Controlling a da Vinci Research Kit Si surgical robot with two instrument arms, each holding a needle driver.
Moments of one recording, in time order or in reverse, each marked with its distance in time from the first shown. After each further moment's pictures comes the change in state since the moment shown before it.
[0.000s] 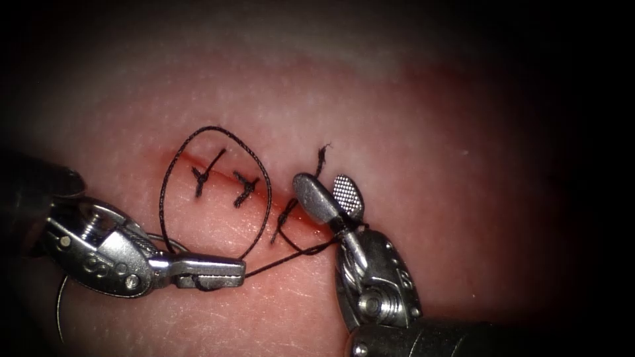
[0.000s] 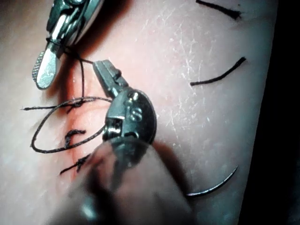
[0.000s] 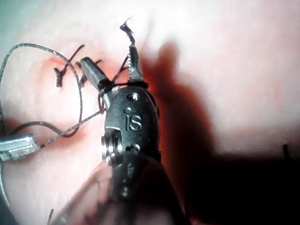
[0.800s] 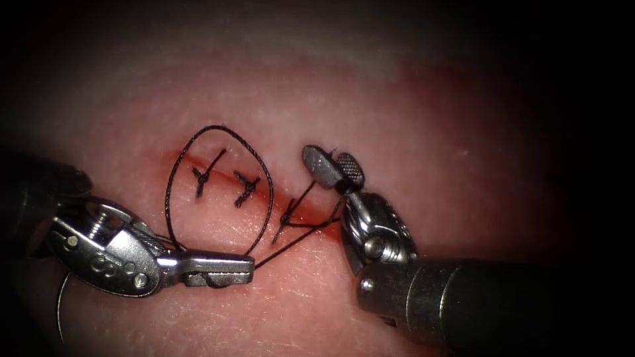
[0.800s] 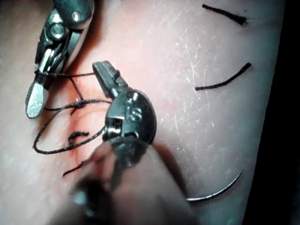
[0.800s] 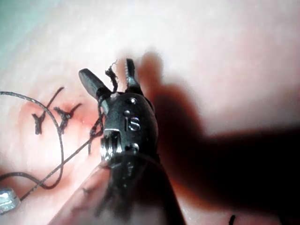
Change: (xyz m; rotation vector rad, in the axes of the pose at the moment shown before) right arm 0.001 0.002 0.007 -0.016 -0.072 0.018; left arm 0.000 0.000 0.000 0.004 0.001 0.000
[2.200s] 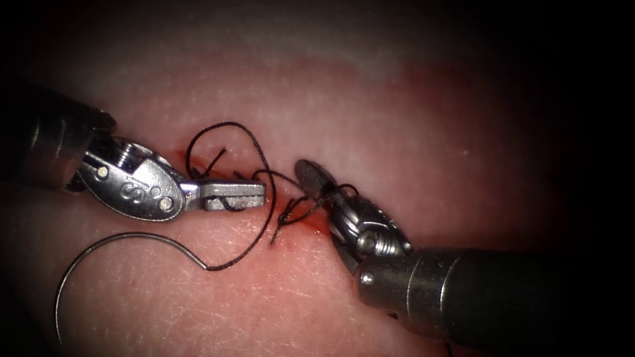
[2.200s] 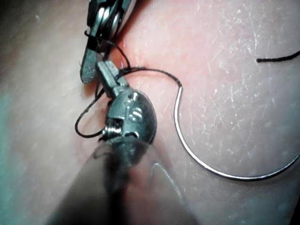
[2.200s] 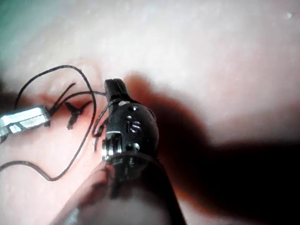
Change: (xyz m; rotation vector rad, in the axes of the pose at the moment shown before) right arm -0.001 -0.003 -0.002 0.047 -0.113 -0.077; left arm -0.008 -0.007 0.004 -0.013 -0.025 -0.106
